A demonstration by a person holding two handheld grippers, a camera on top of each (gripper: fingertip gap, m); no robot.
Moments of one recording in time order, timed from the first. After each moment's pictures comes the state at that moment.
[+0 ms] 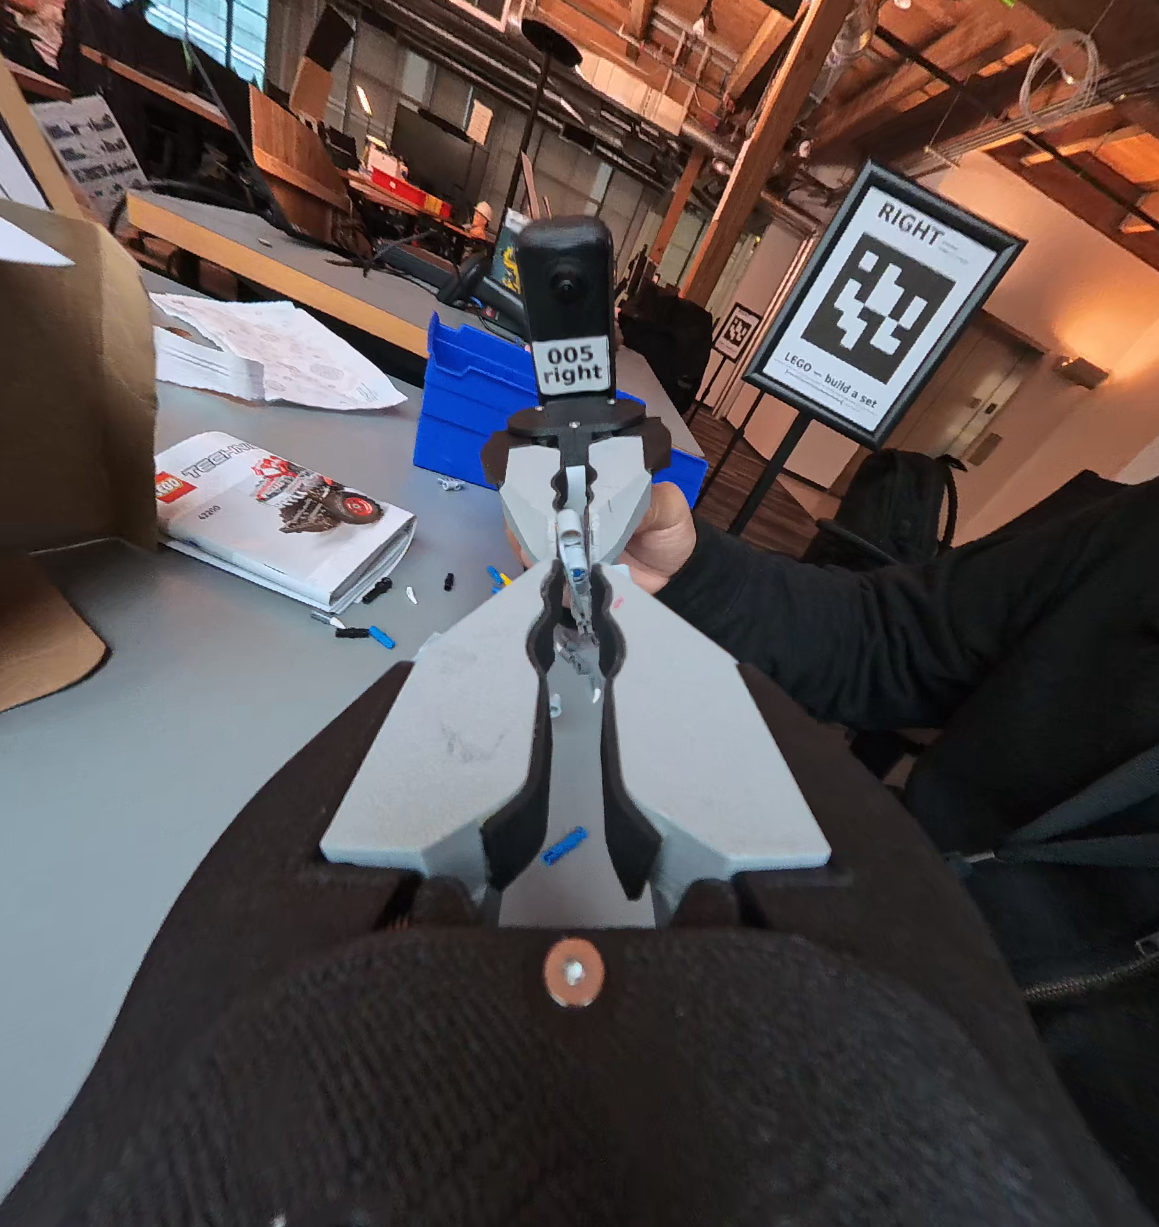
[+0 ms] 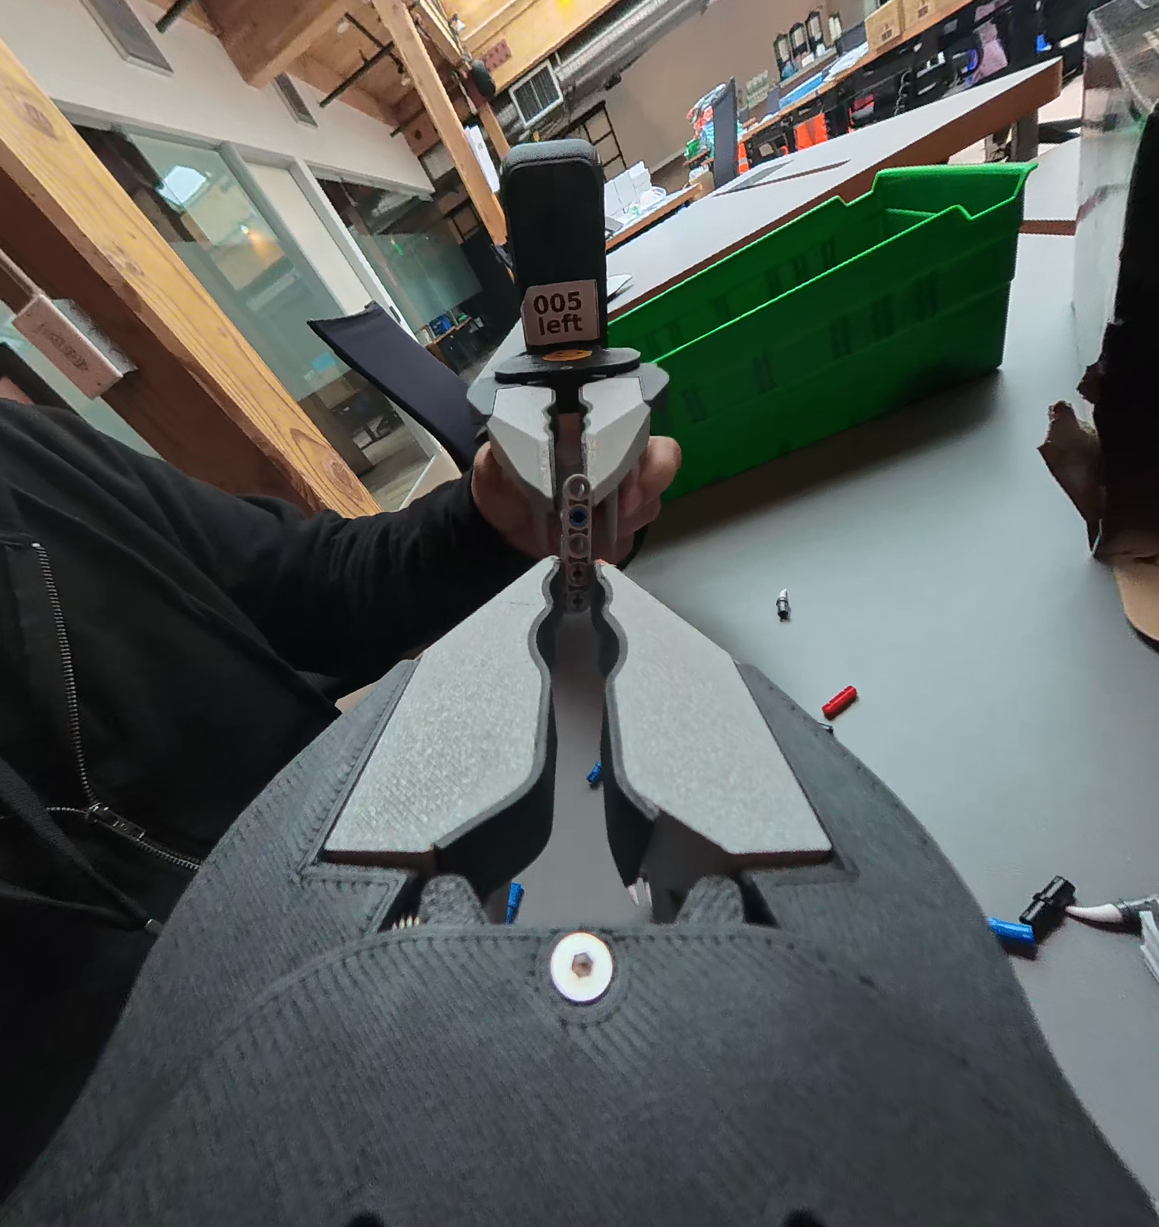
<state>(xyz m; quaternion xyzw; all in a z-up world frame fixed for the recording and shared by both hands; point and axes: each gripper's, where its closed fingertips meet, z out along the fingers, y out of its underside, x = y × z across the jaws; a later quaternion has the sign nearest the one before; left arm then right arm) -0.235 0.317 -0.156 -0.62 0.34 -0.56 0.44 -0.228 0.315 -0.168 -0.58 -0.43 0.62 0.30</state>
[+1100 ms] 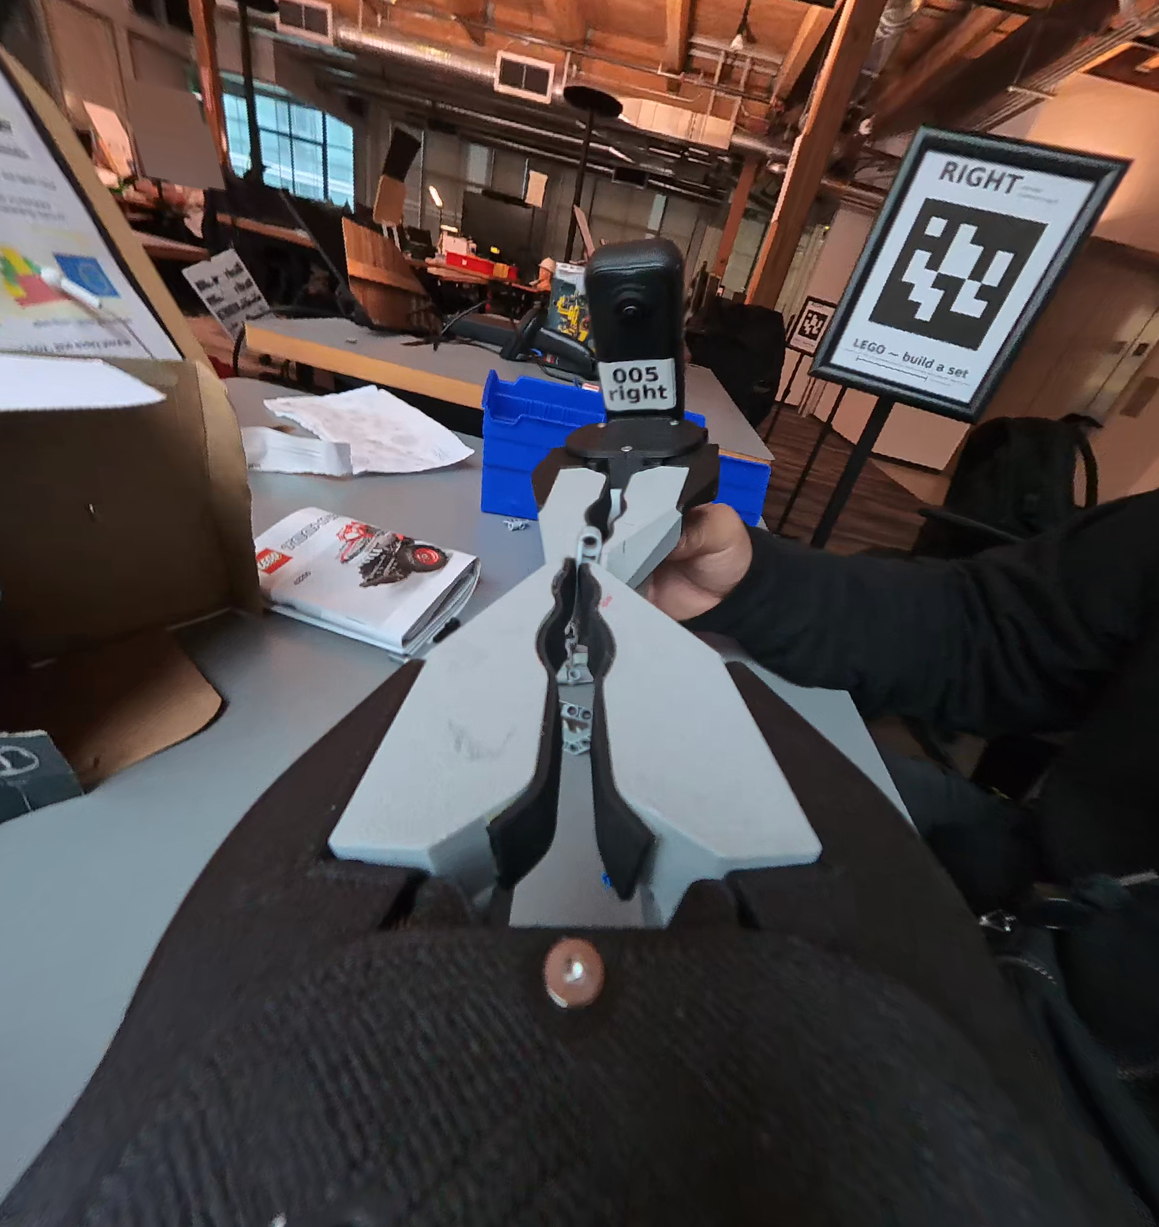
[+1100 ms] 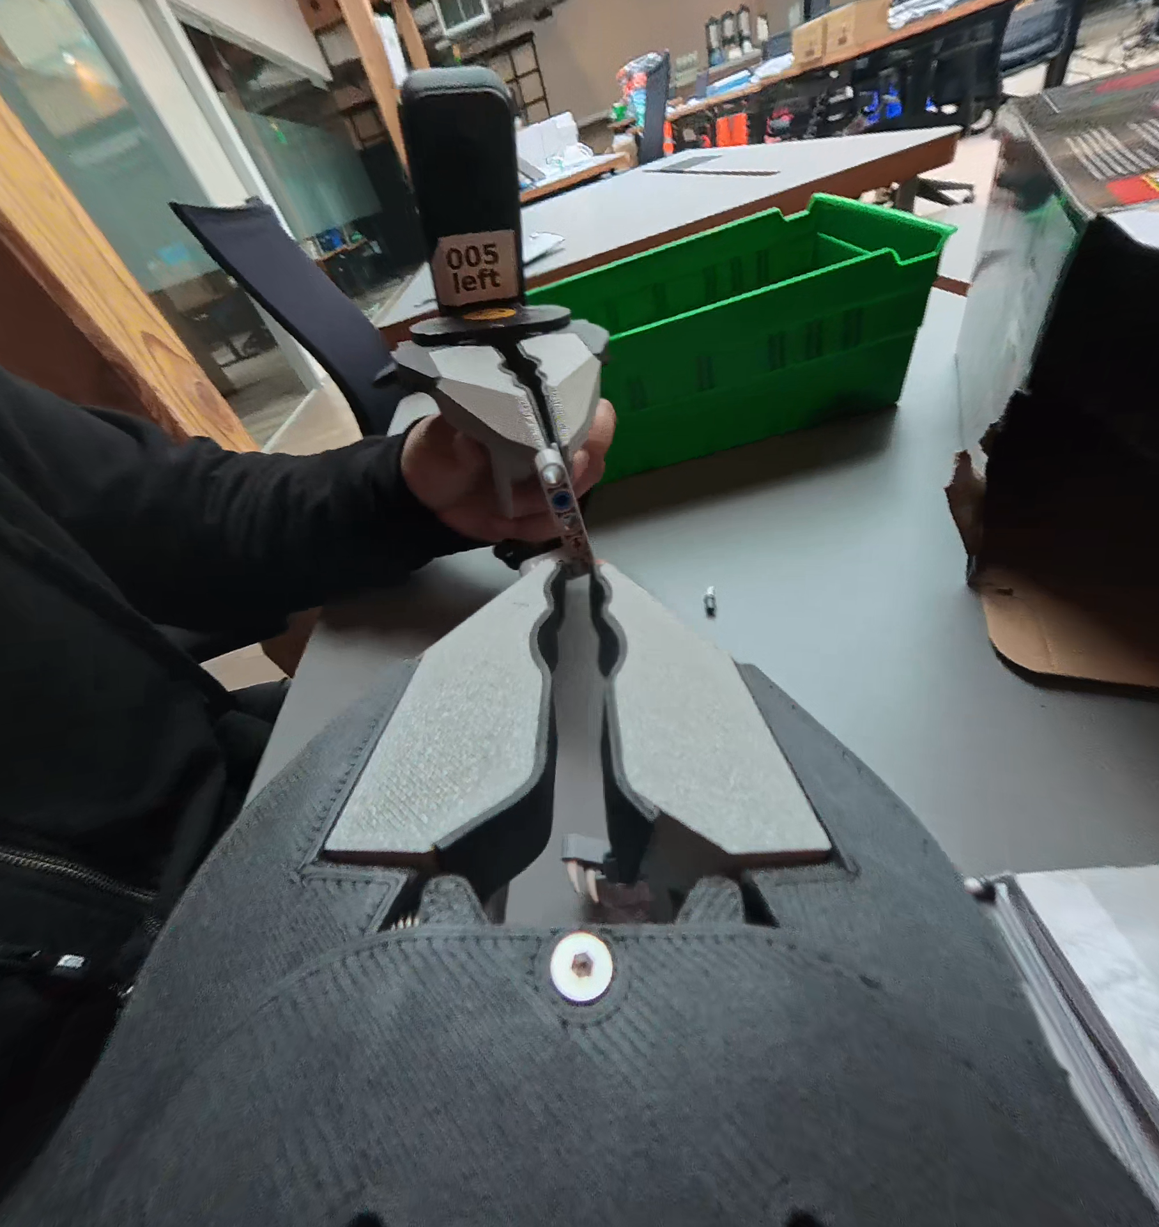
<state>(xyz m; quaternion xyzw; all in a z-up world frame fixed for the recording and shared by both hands) -0.238 0.321 -0.148 -0.61 0.36 -0.49 0.52 -0.231 0.319 -0.176 -0.59 -0.48 0.53 0.37</state>
